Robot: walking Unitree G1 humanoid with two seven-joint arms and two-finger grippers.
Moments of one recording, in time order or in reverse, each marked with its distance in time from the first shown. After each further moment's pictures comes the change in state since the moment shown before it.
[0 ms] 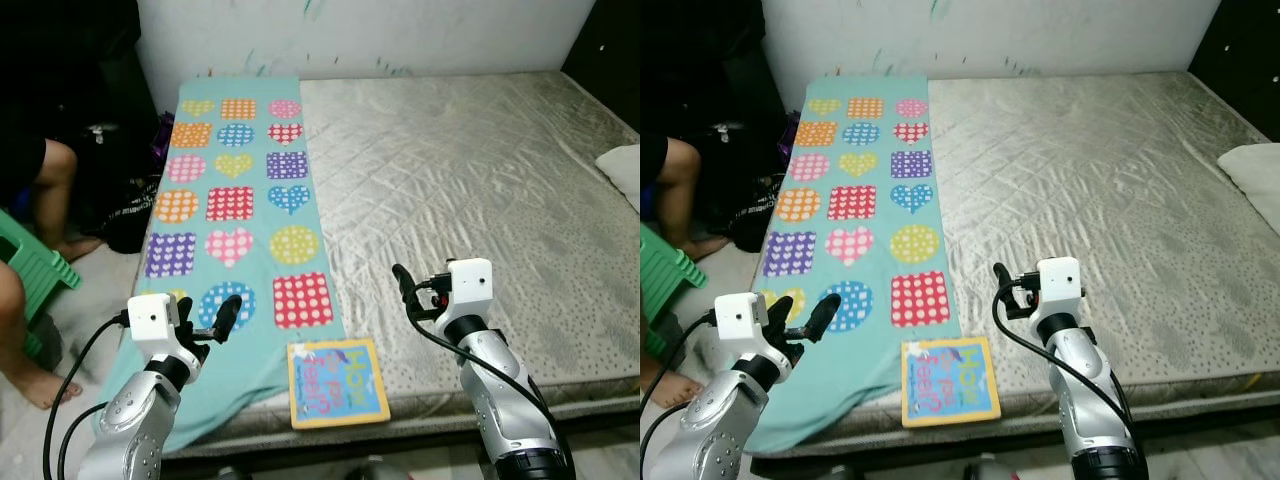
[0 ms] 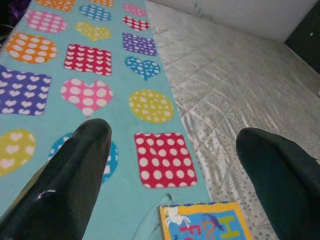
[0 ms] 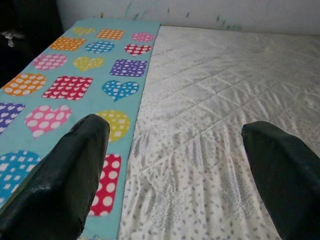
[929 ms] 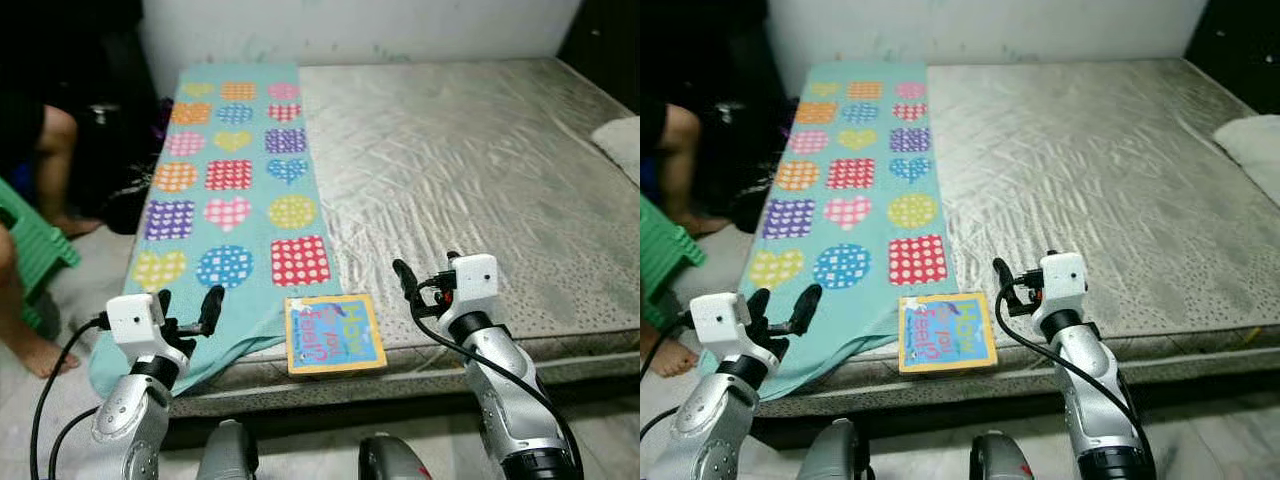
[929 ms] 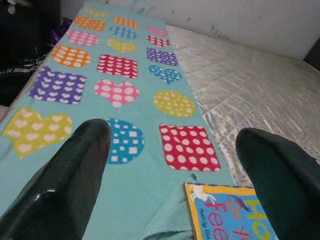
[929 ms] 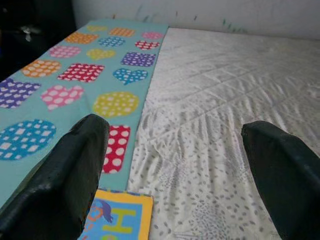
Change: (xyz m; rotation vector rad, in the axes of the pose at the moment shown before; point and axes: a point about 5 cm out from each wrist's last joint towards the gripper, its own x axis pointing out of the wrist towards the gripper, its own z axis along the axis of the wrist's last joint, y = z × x) left arm -0.007 0.005 0.013 0.045 -0.117 0.085; right arm -0.002 -0.002 0.008 -0.013 -0.042 0.039
